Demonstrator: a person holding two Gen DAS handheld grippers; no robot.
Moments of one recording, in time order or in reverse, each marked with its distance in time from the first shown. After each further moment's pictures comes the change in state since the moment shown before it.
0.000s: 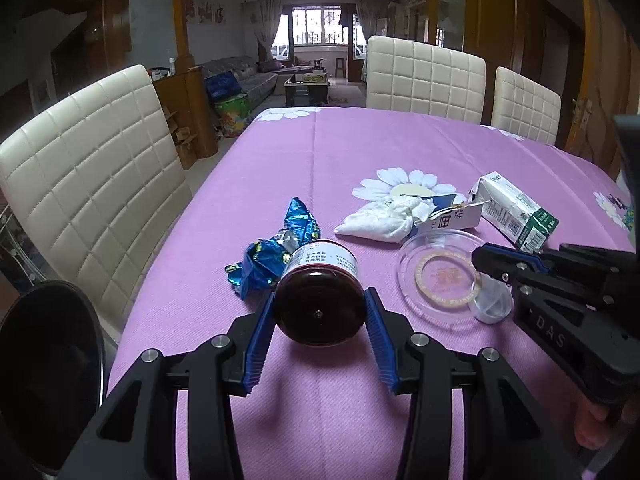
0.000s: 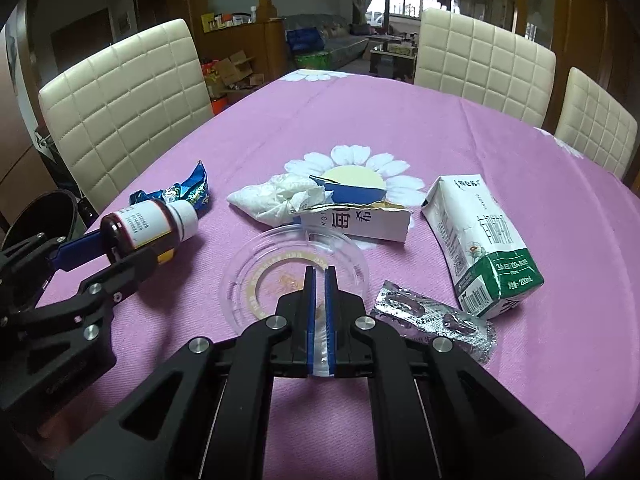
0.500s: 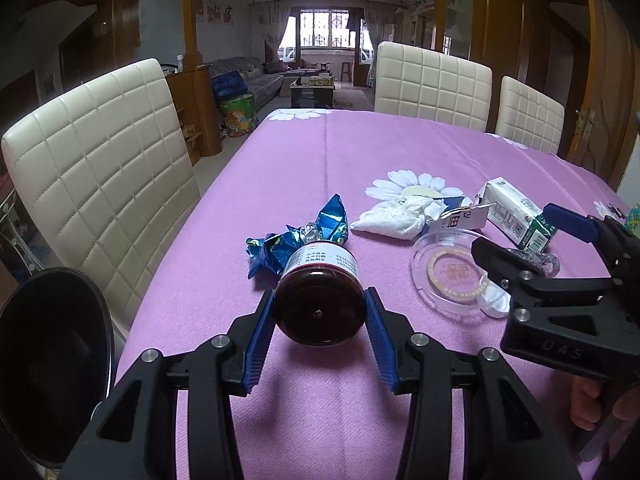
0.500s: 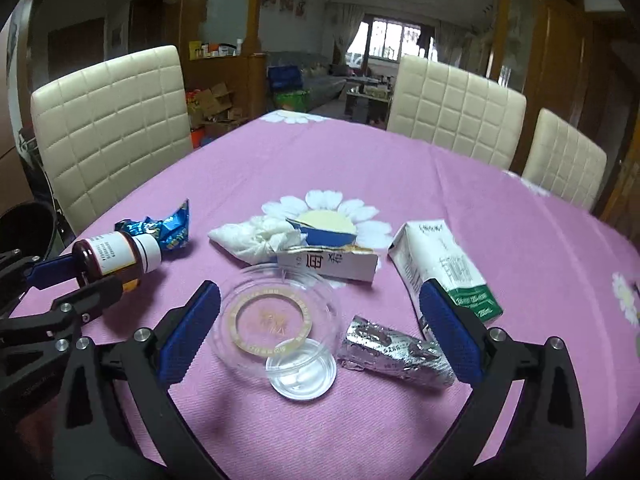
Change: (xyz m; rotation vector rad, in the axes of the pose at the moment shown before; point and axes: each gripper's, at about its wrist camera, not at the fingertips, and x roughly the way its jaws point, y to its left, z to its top) left arm -0.005 0.015 -0.007 -0.040 -0.010 -0.004; right arm -0.020 0.007 0.000 -0.033 -0.170 -0.121
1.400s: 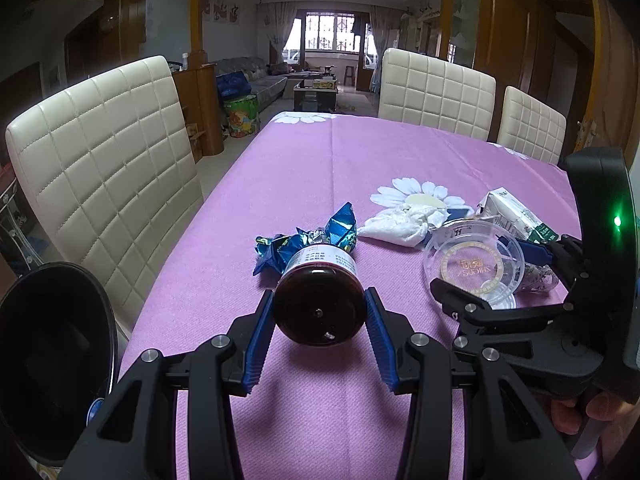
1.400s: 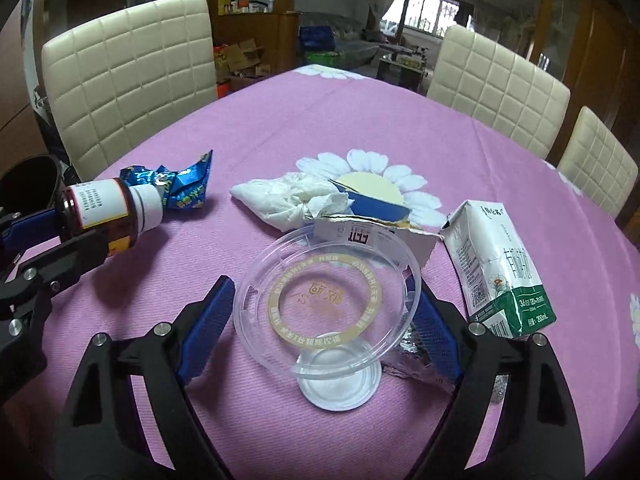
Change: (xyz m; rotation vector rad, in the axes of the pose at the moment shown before) left arm -0.005 0.007 0.000 -0.030 -0.014 -0.009; right arm 0.034 0.024 -0.005 -0.111 0.155 0.077
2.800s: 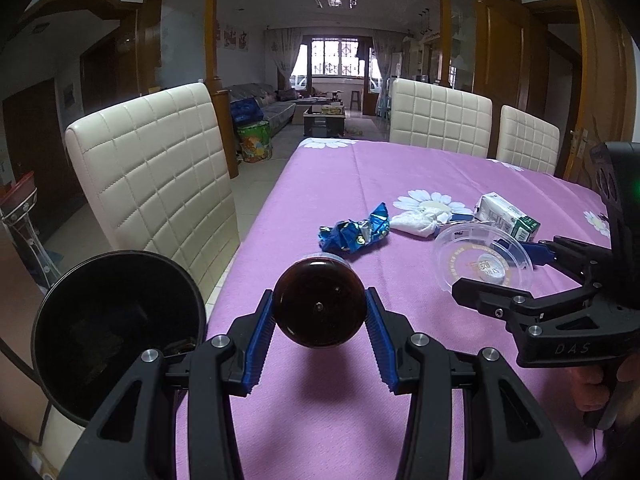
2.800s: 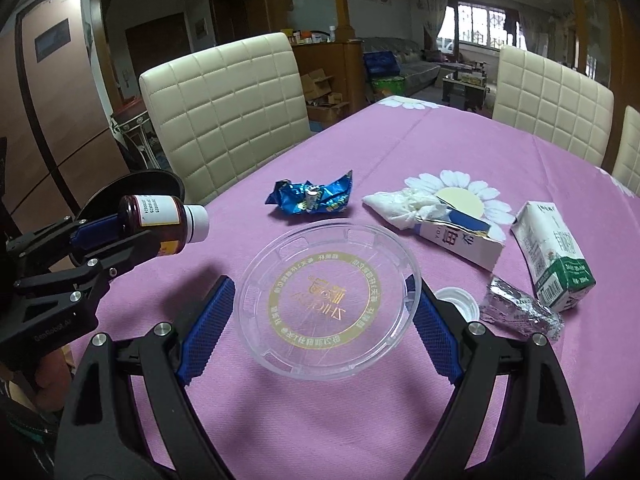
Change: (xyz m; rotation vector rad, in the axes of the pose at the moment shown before) left arm -0.082 0.046 -0.038 0.011 -0.103 0.040; right arm -0.067 0.035 -0.018 0.003 -0.105 0.301
